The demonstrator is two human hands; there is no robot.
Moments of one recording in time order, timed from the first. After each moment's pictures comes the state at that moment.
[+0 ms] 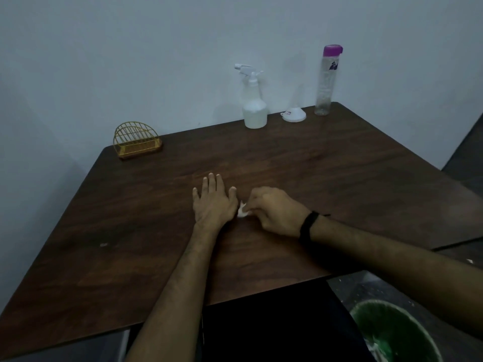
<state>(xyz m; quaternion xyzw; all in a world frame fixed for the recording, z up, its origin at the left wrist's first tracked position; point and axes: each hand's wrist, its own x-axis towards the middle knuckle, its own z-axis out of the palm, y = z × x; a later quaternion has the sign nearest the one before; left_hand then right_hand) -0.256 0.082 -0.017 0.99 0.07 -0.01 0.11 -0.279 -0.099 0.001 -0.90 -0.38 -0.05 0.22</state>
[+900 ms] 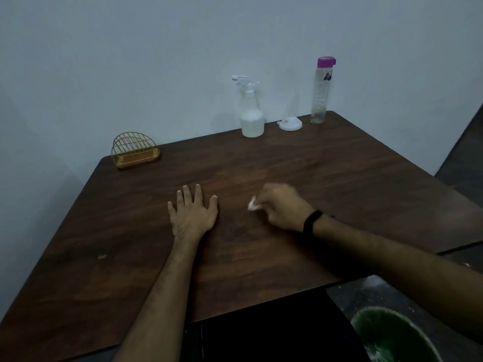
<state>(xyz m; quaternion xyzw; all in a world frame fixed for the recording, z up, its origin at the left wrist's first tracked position) -0.258 0.123 -0.011 0.99 0.13 -0.03 0.09 -0.257 -0.114 0.003 -0.93 -0.28 -0.05 0.22</state>
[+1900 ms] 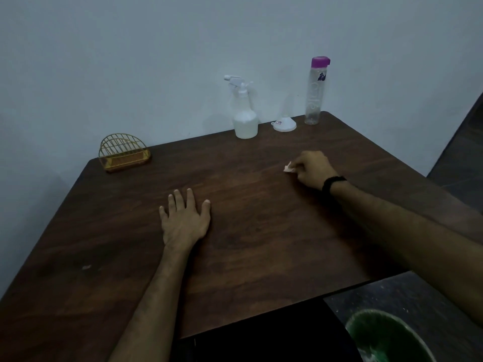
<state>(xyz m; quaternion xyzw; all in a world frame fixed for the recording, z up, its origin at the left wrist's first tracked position) -0.257 0.123 -0.017 0.99 0.12 -0.02 0.08 -0.162 -0.196 0.014 -0.97 -0.10 -0.09 0.22</state>
